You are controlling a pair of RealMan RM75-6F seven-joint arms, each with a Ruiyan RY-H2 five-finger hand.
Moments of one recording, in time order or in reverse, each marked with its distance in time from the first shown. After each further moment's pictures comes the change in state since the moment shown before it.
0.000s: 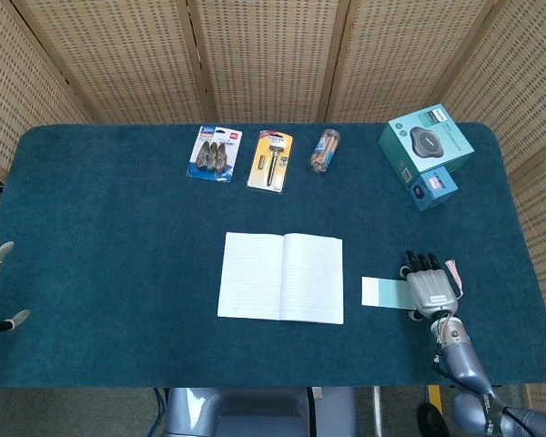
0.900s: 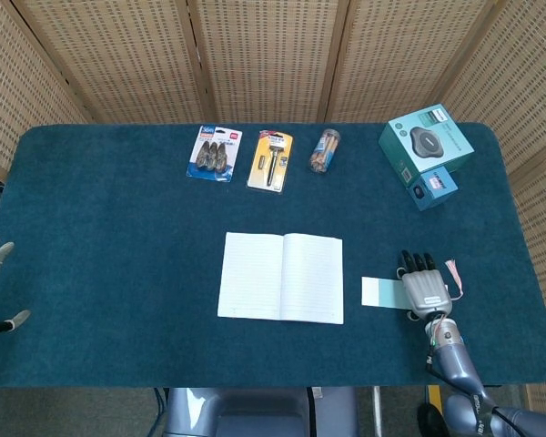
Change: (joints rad) left arm 0.002 0.001 0.002 0.000 0.003 0.003 -0.008; right arm 0.009 -0.055 -0.028 0.043 -0.011 0.041 -0.024
